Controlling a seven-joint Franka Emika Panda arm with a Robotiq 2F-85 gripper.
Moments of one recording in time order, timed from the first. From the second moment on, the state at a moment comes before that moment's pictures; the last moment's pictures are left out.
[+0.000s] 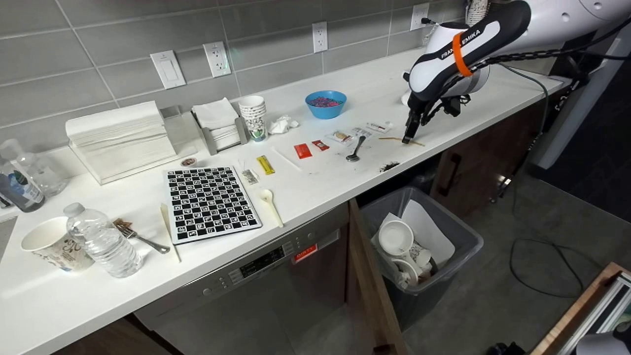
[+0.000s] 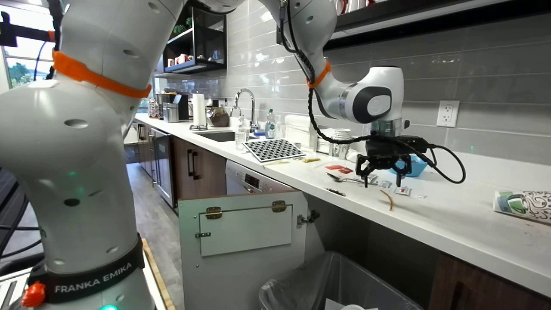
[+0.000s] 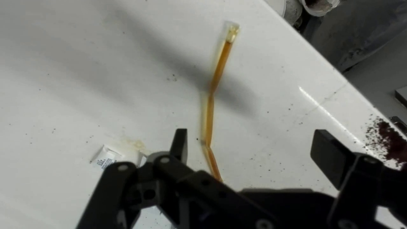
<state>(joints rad) -0.20 0.43 0.01 -1.90 0.07 2.56 -0.95</state>
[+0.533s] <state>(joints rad) -0.24 0.49 0.06 -1.88 0.07 2.65 -0.96</state>
